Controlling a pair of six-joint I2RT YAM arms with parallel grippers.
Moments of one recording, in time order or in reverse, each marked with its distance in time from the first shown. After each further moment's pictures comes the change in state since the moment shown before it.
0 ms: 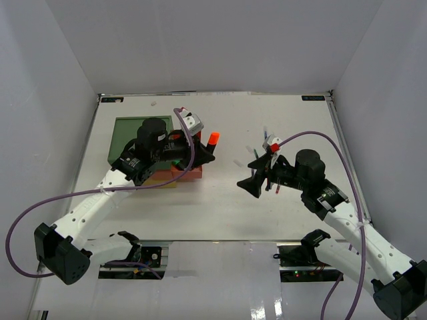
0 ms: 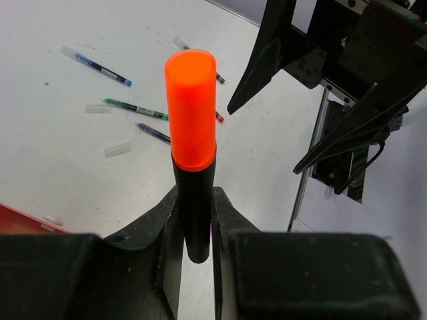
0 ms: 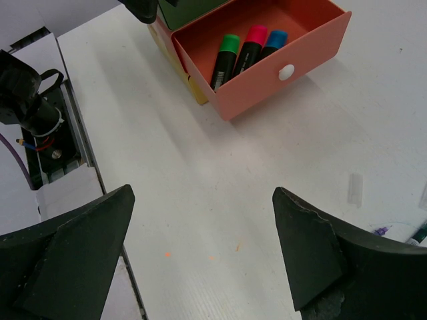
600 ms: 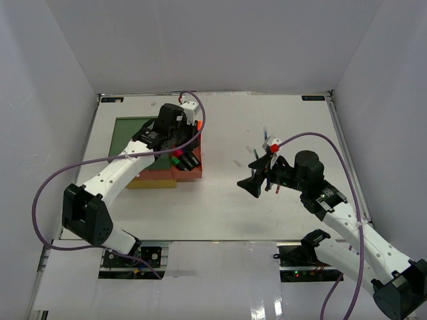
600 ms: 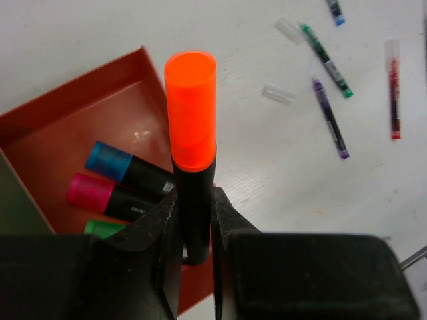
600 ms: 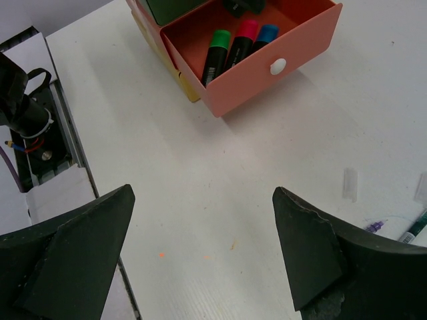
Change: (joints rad) left arm 0.060 0.311 0.210 -0.240 -0.512 -0.127; right arm 0.000 0.000 -0.026 0.028 0.021 0.002
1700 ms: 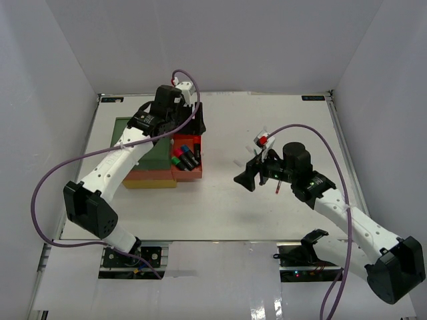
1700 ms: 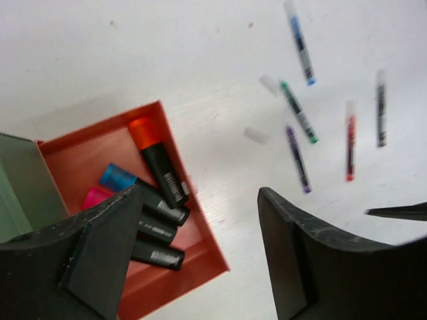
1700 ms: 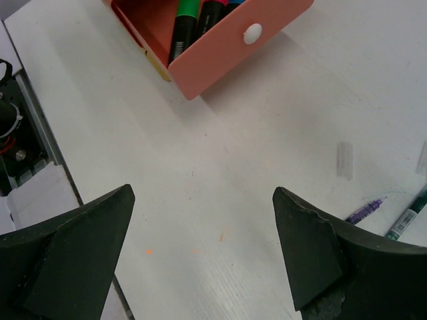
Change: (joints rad) left arm 0.024 0.092 0.257 -0.189 -0.071 -0.129; right arm 0.000 0.153 0.045 -0.023 0.057 -0.001
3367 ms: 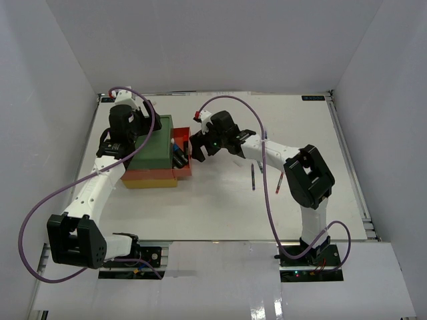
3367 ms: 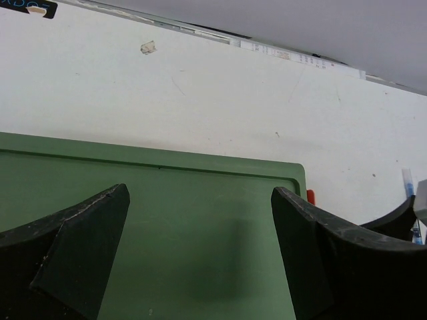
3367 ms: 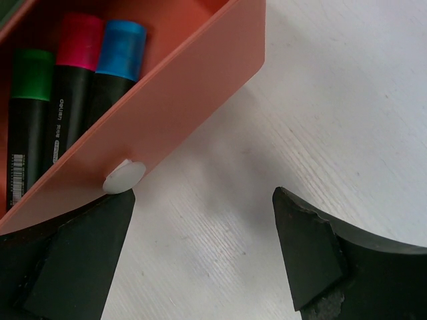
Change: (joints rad) left arm 0.340 -0.286 -0.480 0.532 -0.165 -0.029; right arm 0.172 1.004 0.759 -0.028 0.230 -0.021
